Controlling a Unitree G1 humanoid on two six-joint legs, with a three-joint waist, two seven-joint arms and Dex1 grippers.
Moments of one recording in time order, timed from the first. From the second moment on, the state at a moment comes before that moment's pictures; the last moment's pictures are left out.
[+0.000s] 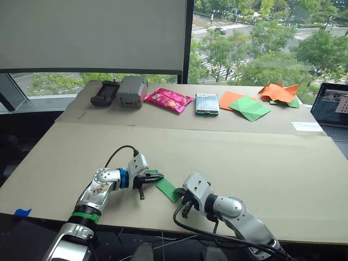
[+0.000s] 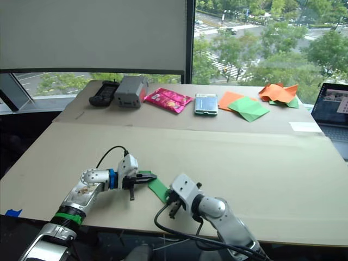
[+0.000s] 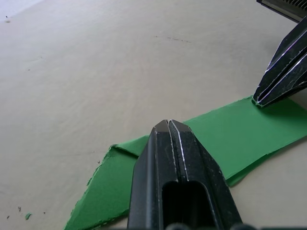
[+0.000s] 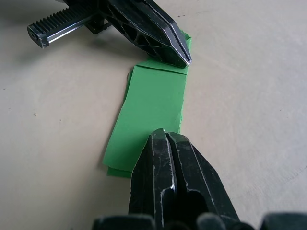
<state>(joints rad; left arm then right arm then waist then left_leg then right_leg) -0.40 0.46 -0.17 0.43 -0.16 0.02 -1.12 -0.08 -0.36 0.46 -0.38 0.01 0.60 0.50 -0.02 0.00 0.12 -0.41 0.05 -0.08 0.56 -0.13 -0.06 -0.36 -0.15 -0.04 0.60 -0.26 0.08</state>
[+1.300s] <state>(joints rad) -0.33 0.54 -0.05 0.35 -0.27 0.16 -1.07 -0.05 -0.40 0.39 -0.47 0.04 0.60 0.52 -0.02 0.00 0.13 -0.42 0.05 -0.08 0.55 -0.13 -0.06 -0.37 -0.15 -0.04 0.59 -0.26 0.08</state>
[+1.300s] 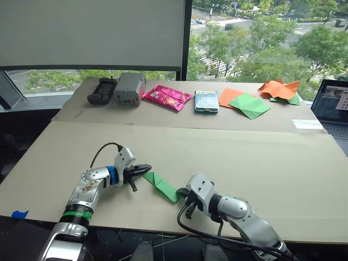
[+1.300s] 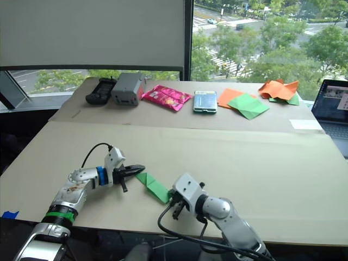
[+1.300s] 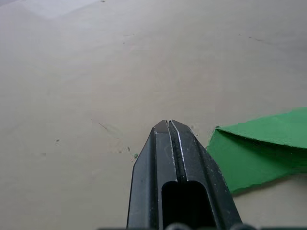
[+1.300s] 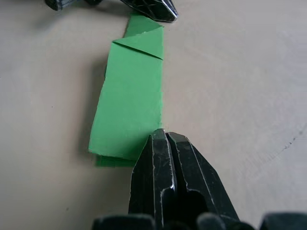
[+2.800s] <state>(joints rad) -0.04 0.85 0.10 -0.24 -0.55 0.57 -1.15 -0.09 -0.49 0.35 -0.66 0.41 0.60 0.79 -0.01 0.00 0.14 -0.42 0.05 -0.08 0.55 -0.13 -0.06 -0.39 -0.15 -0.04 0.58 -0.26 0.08</state>
